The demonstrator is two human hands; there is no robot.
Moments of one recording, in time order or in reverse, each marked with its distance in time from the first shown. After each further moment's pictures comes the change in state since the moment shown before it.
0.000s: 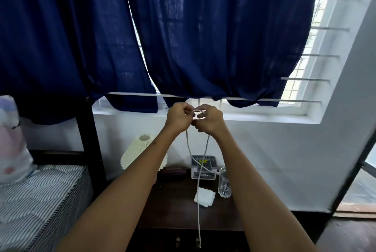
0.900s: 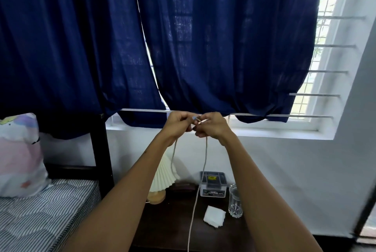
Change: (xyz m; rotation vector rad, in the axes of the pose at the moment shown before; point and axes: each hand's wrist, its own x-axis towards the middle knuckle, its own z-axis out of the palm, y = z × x) left_hand 0.010 0.005 -0.046 -0.346 -0.183 0.010; right_hand 0.005 -0.046 -0.010 0.204 -0.193 0.061
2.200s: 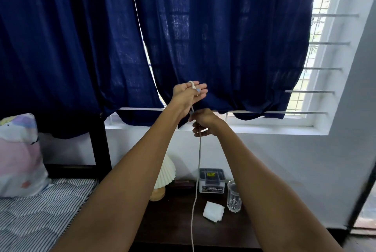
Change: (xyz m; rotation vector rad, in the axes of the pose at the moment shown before) left_hand 0.037 0.067 0.018 -0.492 0.101 -0.062; right_hand 0.017 -0.017 0.010 -0.034 -0.073 0.223
